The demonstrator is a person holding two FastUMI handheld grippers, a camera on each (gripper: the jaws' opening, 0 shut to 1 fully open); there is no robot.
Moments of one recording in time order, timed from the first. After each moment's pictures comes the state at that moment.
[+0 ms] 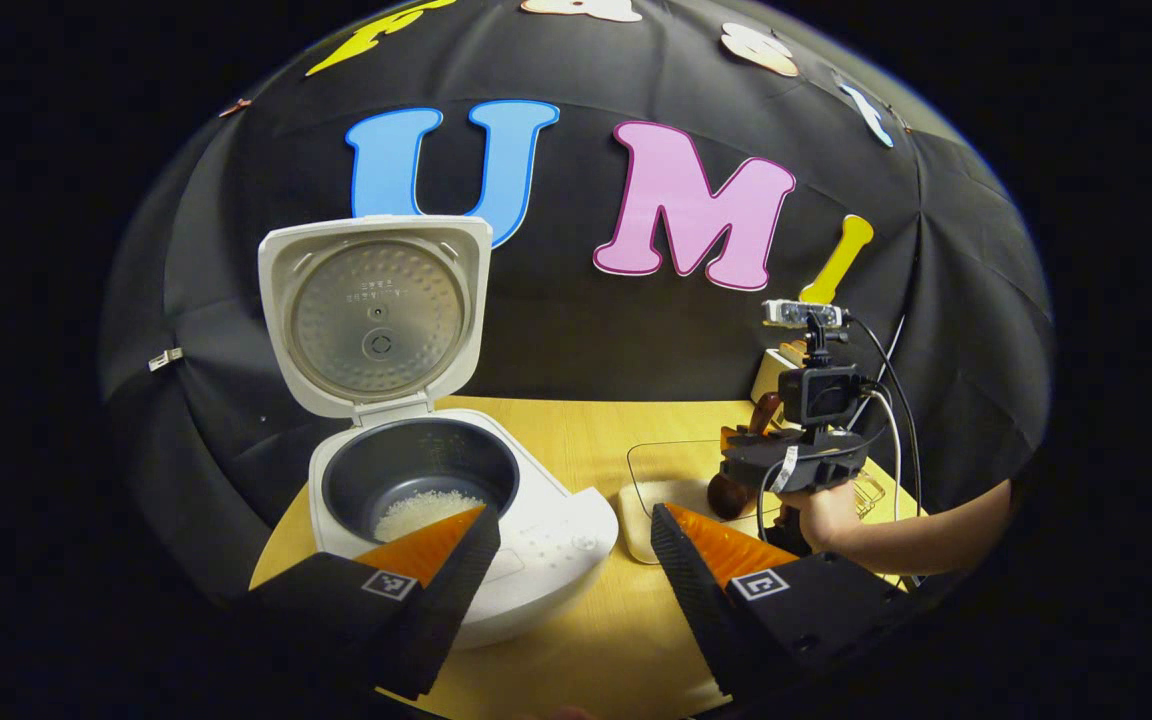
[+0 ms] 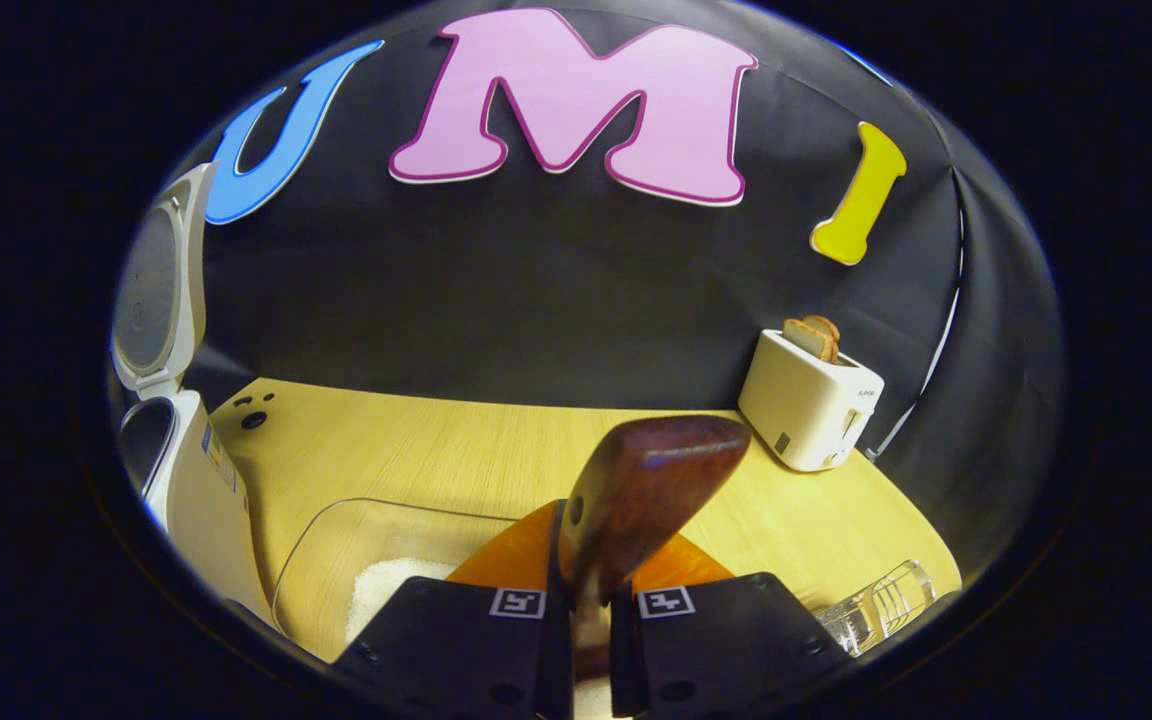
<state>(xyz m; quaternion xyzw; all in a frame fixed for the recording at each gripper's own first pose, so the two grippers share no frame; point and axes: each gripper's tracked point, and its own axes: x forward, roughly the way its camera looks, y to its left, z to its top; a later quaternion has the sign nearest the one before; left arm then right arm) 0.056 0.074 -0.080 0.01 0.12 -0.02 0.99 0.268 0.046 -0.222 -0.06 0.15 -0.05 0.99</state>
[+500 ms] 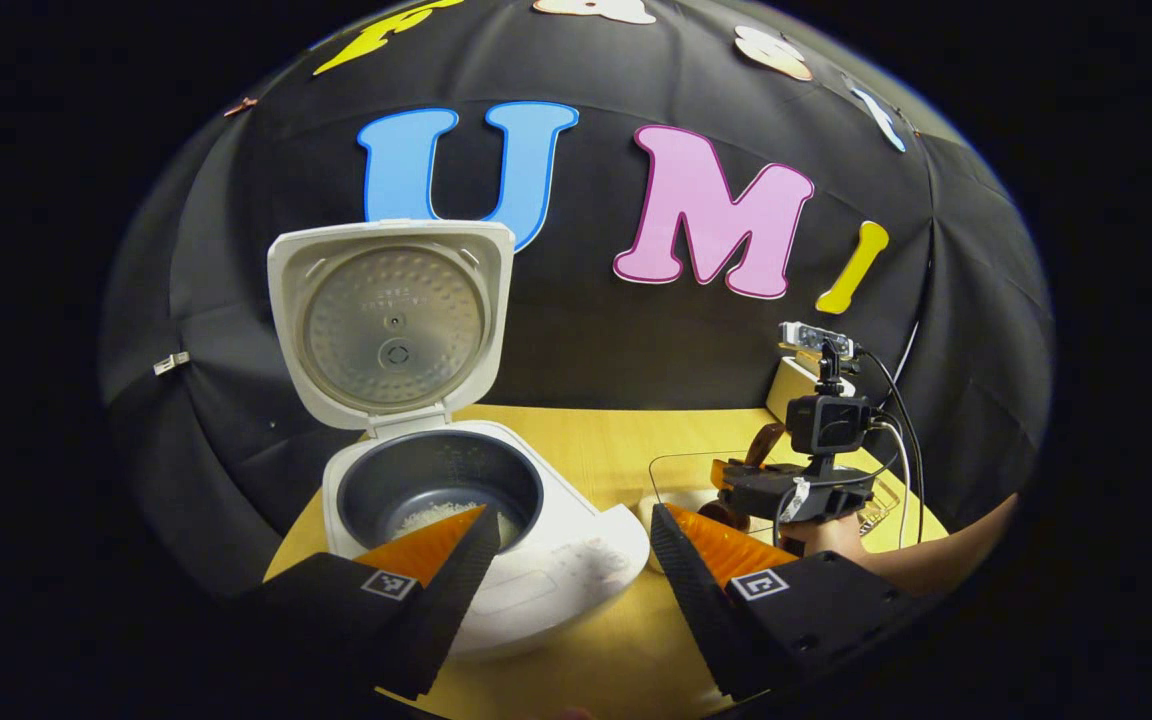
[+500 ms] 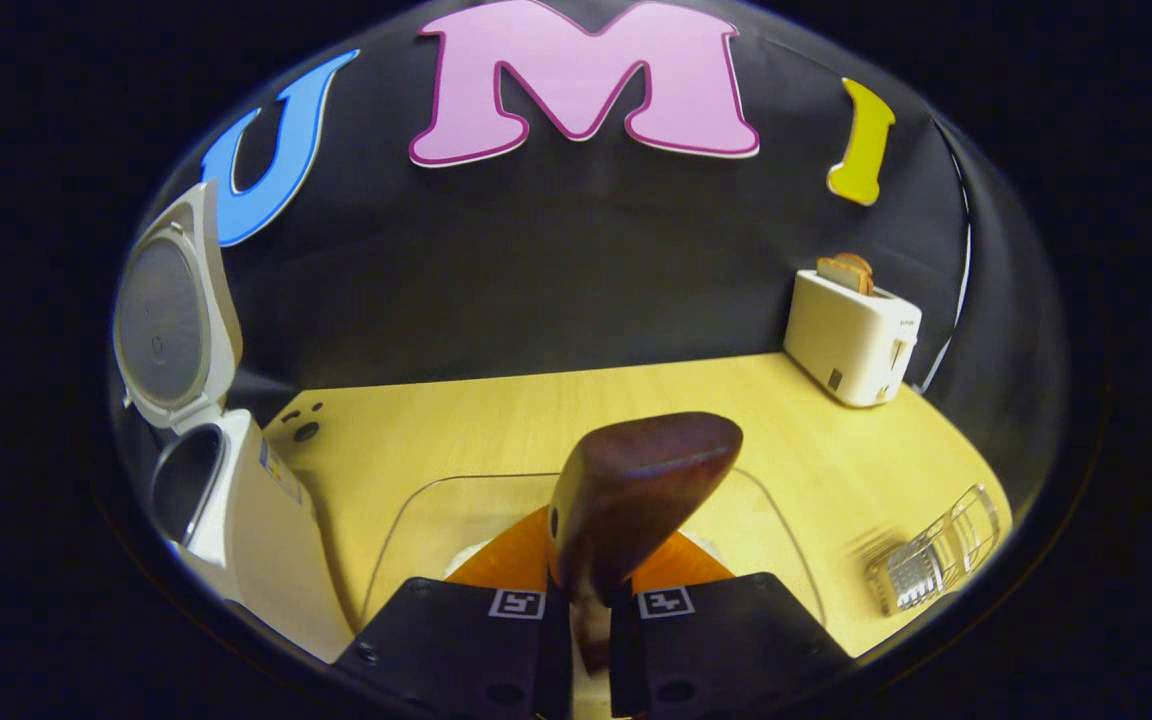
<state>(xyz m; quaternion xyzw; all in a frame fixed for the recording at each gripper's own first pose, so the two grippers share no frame) 0.067 0.092 -0.073 0.01 0.11 -0.01 0.99 0.243 0.106 -0.248 0.04 0.21 -0.01 0.98</state>
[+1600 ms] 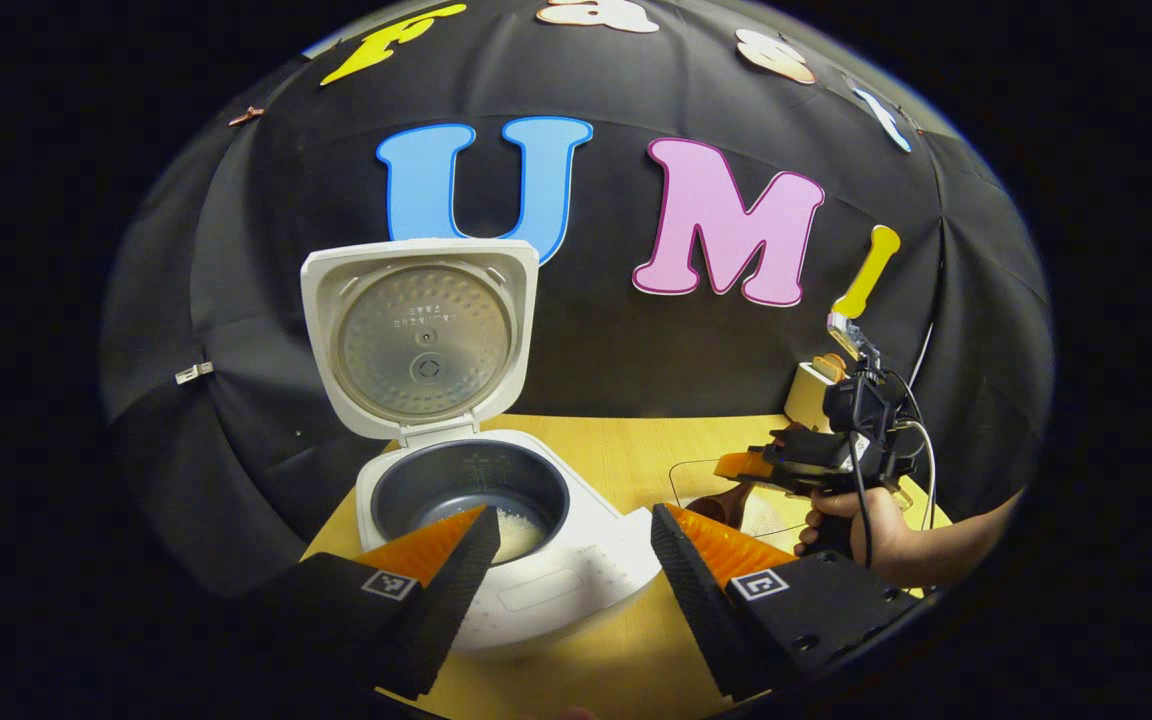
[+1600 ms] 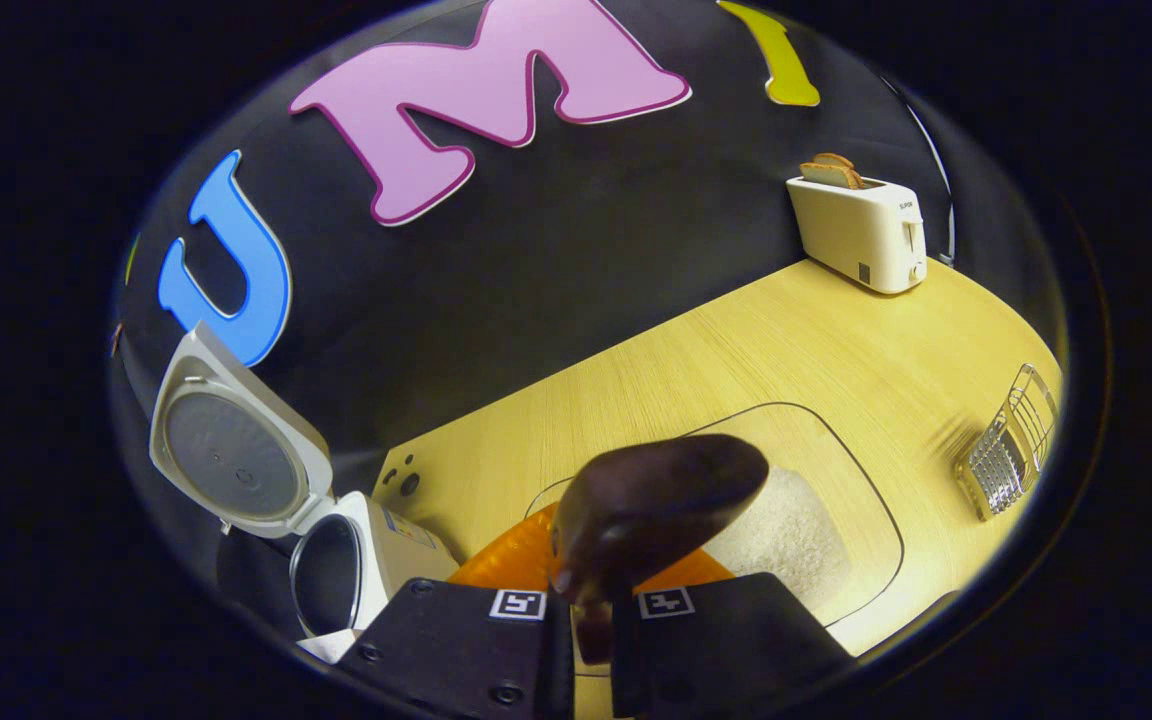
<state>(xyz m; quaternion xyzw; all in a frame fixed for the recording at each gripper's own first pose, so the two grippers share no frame) 0.053 0.106 -0.061 0.02 0.10 0.02 1.00 0.223 0.132 -0.210 0.23 0.26 0.02 0.94</state>
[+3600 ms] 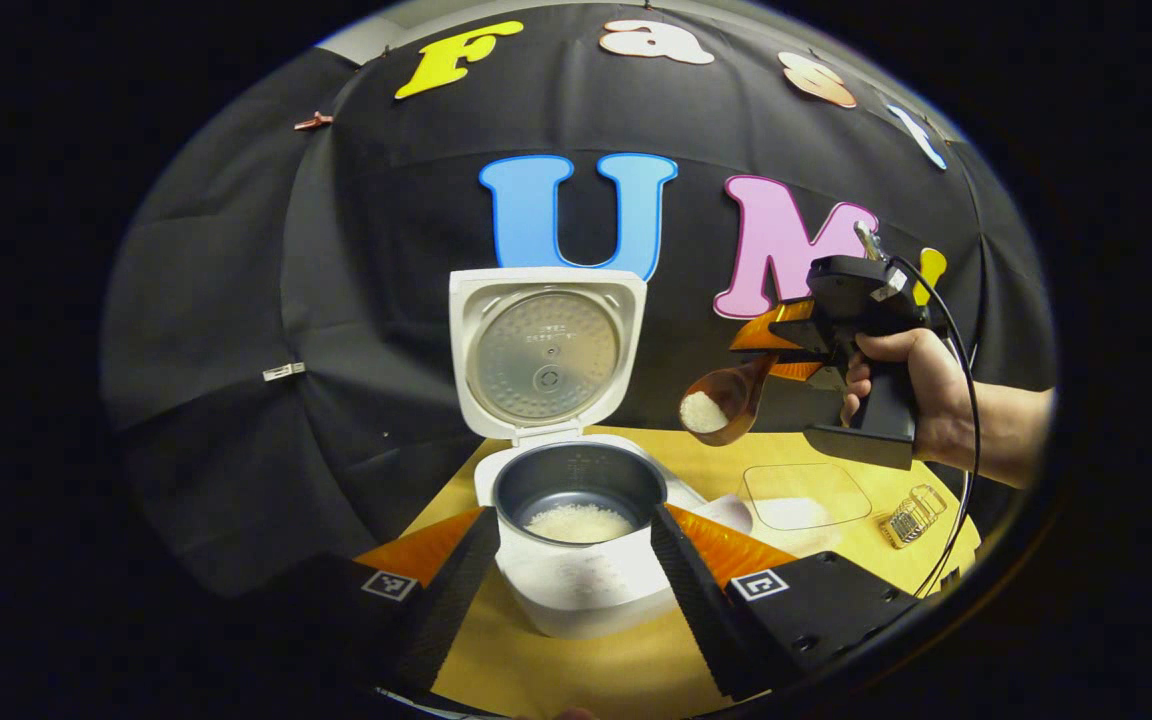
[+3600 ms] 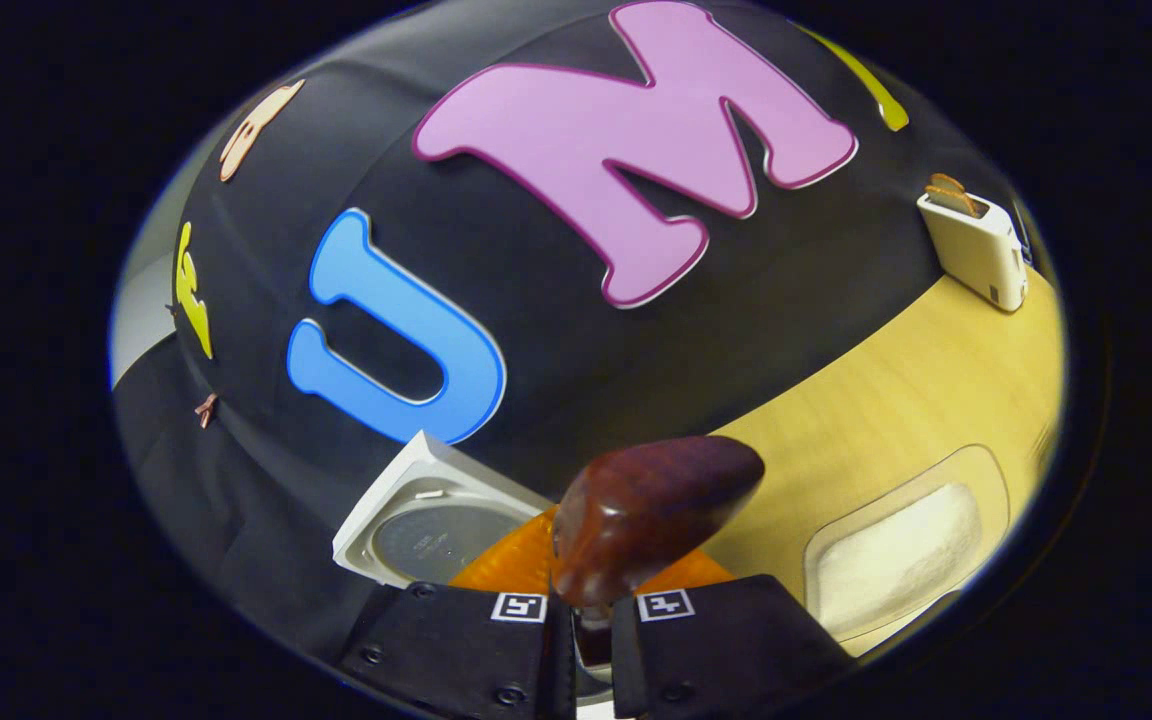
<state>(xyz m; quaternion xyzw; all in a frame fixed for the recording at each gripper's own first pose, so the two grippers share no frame) -0.019 0.188 -0.049 0.00 0.07 0.13 0.99 0.227 0.296 -0.050 0.31 0.21 0.19 0.91</state>
